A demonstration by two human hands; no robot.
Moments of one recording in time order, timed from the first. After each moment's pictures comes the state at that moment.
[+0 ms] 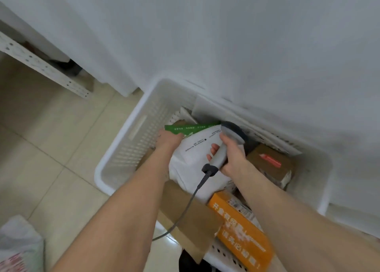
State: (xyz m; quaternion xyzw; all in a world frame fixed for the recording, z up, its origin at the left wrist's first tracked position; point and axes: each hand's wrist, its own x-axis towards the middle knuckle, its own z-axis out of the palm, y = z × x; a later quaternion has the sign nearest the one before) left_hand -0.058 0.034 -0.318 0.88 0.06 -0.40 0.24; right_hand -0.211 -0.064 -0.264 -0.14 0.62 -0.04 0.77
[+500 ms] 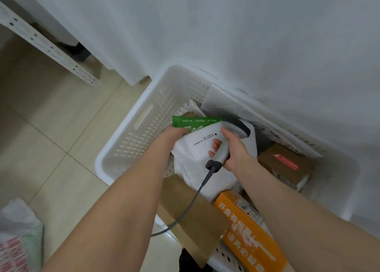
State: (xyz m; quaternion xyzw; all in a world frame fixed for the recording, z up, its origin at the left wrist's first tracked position) left_hand -0.046 0.049 -0.349 0.80 0.14 -0.47 0.35; right_hand -0.194 -0.057 -0.303 -0.17 0.61 0.00 0.77
